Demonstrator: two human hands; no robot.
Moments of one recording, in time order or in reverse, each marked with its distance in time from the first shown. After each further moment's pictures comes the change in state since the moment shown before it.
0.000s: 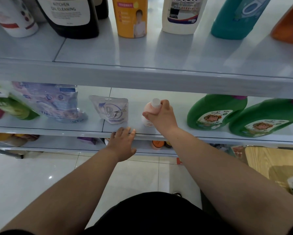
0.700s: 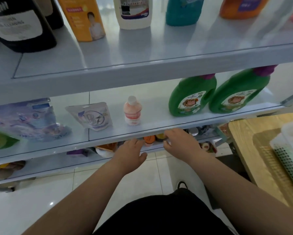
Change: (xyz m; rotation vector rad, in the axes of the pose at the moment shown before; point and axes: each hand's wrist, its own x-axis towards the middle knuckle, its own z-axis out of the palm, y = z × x) left_hand -0.036 0.062 -0.015 -0.148 0.077 0.271; right_hand -0.109 0.083 -0.063 -0.632 -0.143 -0.121
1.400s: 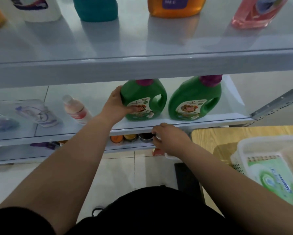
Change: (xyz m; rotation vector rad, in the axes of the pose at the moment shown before) left_hand 0.192 0.141 -0.050 -0.757 0.365 -0.265; right_hand -0.002 0.184 -0.072 -0.021 -0.041 -0.192
